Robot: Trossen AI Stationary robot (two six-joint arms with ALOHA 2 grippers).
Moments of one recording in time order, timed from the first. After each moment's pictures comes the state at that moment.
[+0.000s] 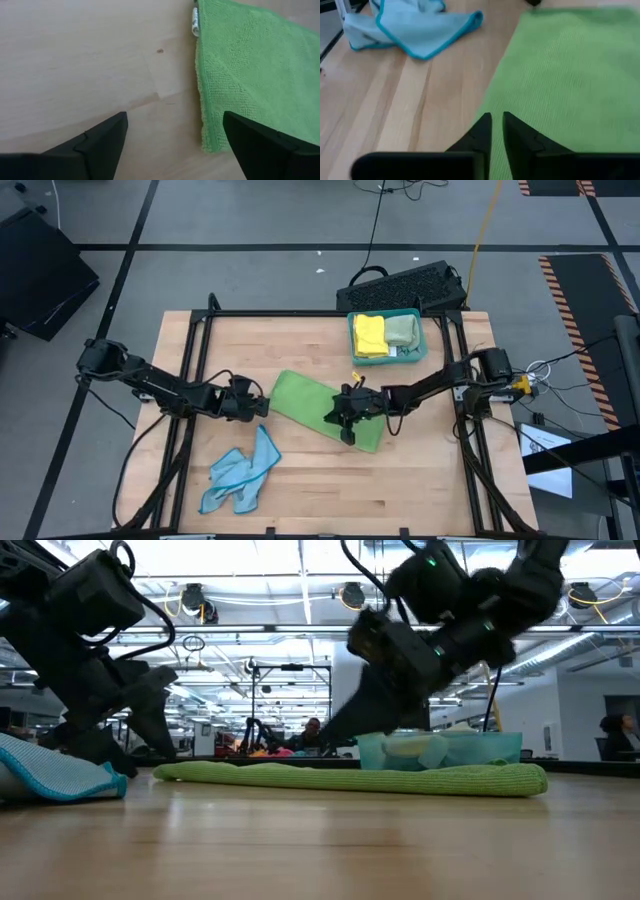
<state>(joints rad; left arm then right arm) -0.20 1.24 0.35 -0.19 -0.51 -1.37 0.07 1.81 0.74 0.51 -0.03 0.24</state>
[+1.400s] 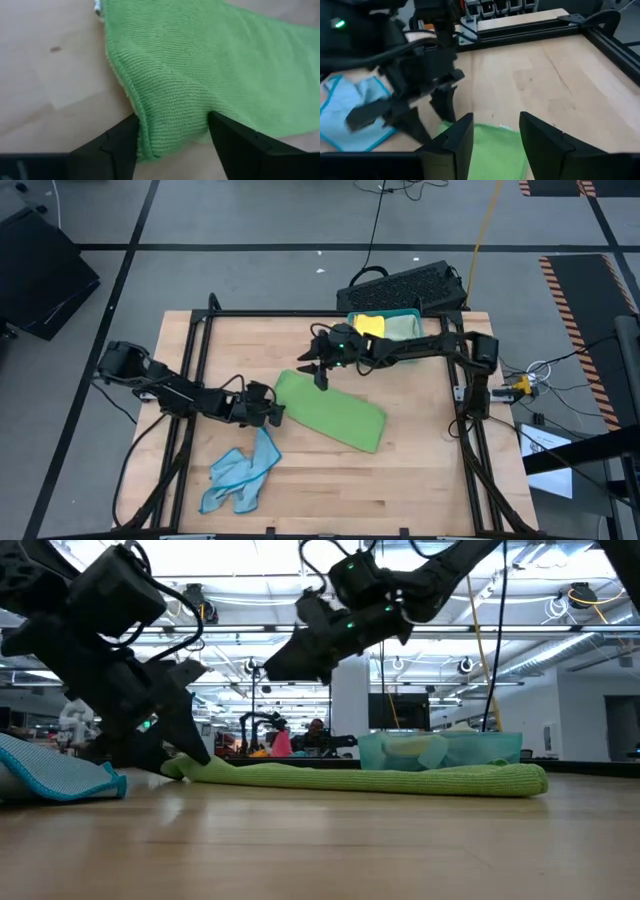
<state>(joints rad) -0.22 1.50 0.39 0.13 -0.46 -1.22 -0.26 1.89 1.19 0.29 -0.27 0.04</state>
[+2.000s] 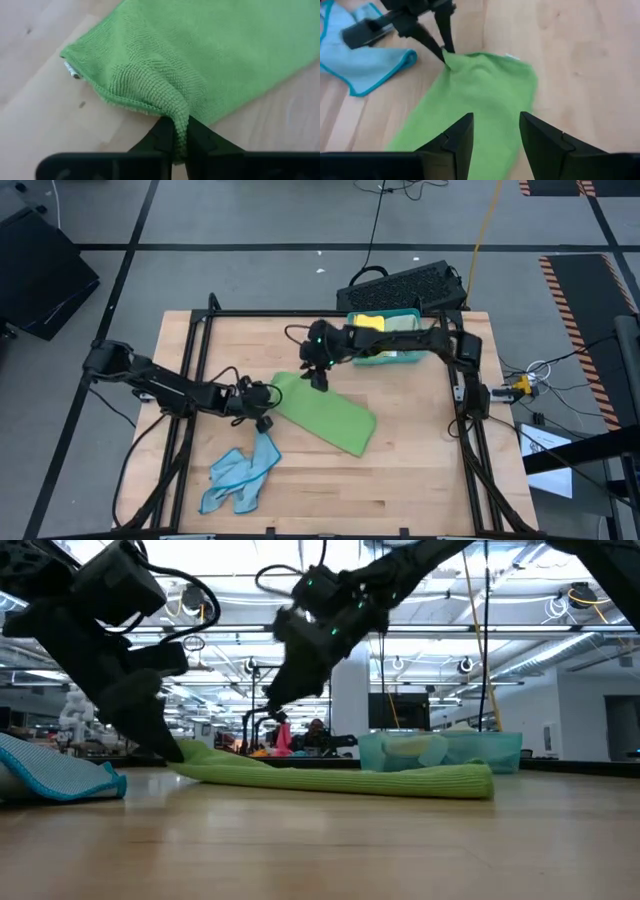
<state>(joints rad) -0.17 1.31 0.40 -0.04 -0.39 -0.55 -0.28 2.01 1.50 -0.30 -0.35 -0.10</state>
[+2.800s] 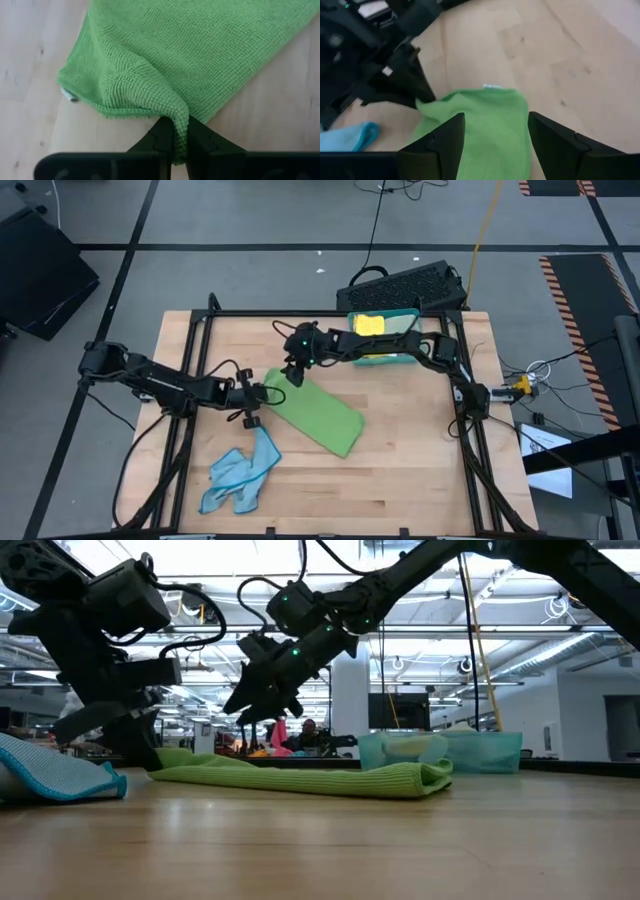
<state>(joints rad) -0.08 1.27 0.40 -0.20 -0.33 -0.11 -0.27 2.21 1.66 -0.12 -0.23 0.20</state>
